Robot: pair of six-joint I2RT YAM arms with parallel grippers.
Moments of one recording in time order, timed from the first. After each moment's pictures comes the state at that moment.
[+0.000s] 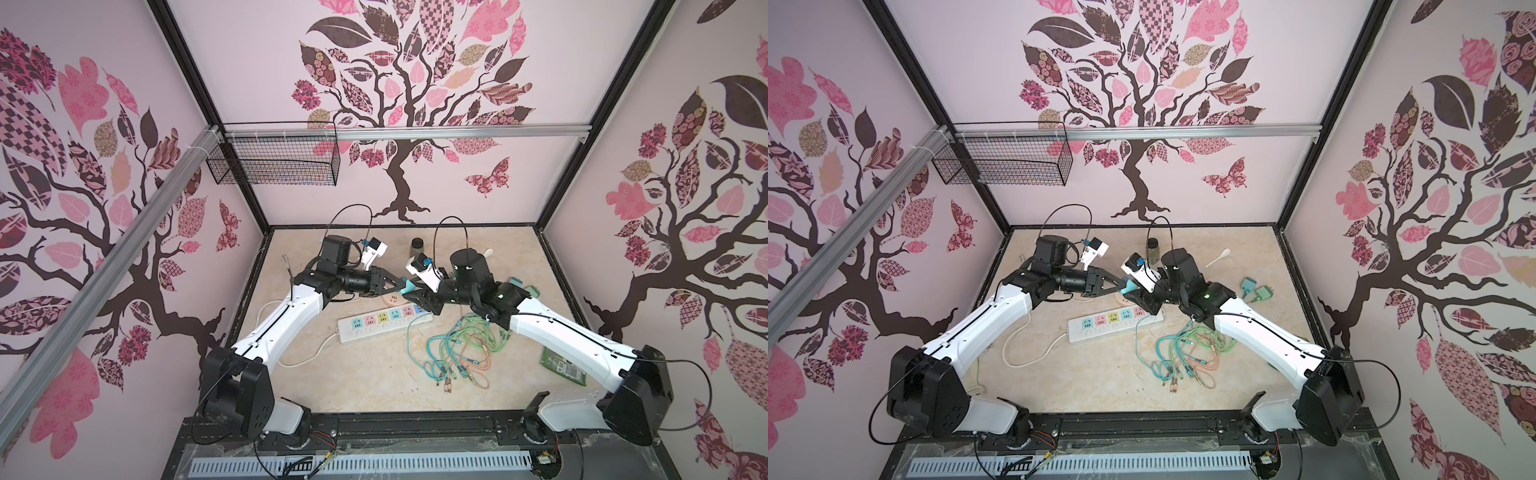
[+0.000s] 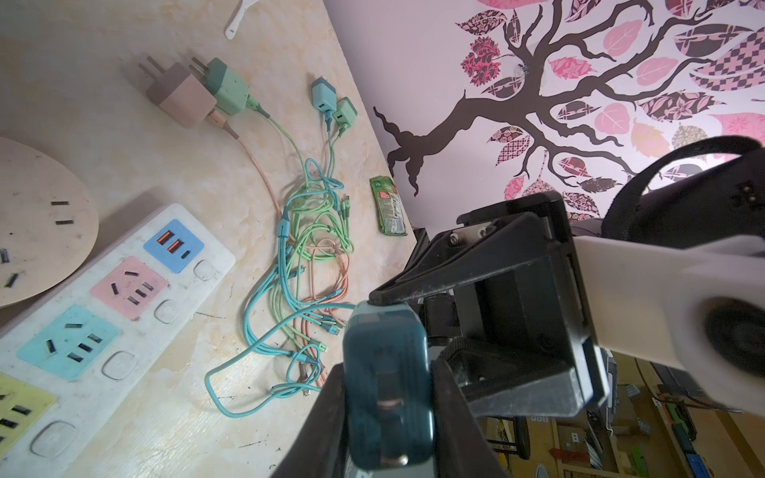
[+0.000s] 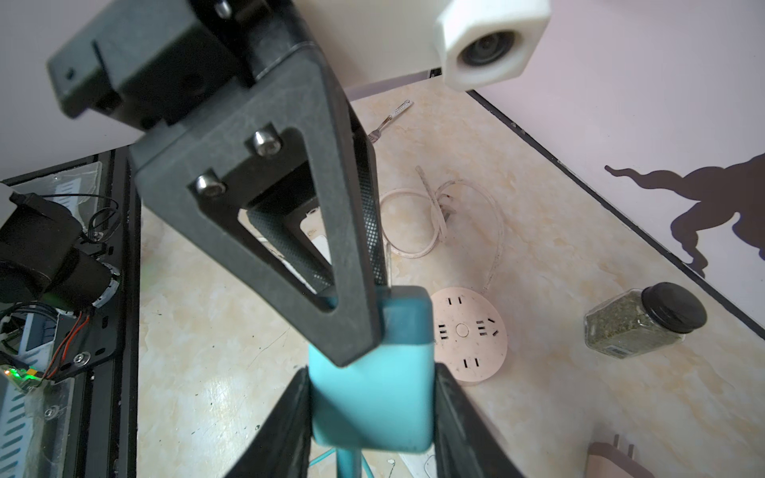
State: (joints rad) left arm -0.36 1.44 1.16 -0.40 1.02 -0.50; right arm 0.70 1.35 1.11 -0.25 -0.36 -0.20
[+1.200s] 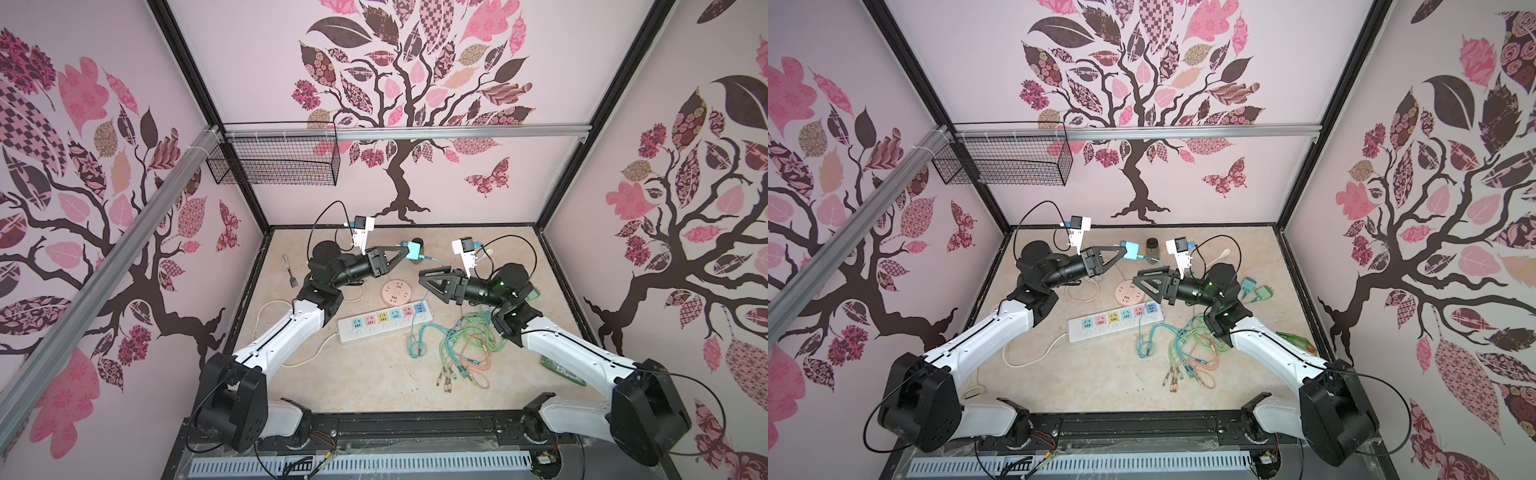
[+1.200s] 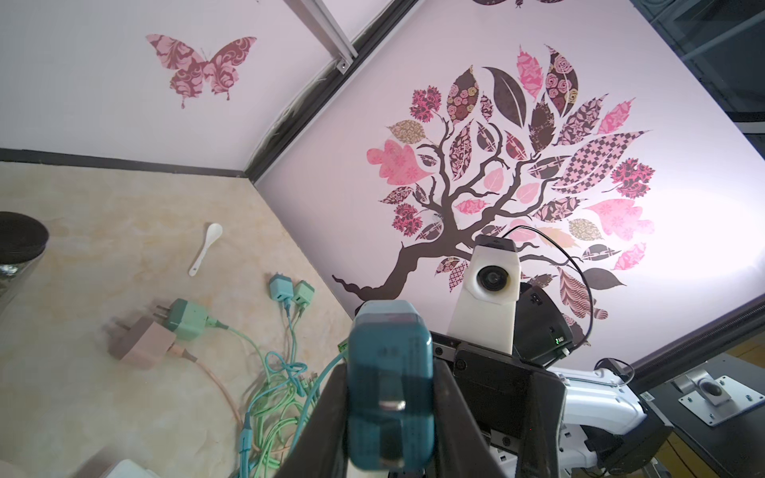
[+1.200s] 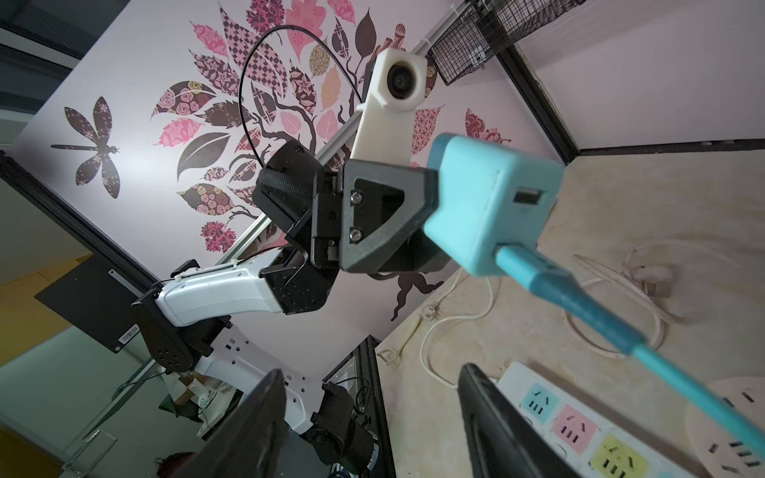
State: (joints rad) left arm -0.43 1.37 0.96 0.55 0.76 -0.90; right arm 0.50 1.25 0.75 0.76 -0.81 0.89
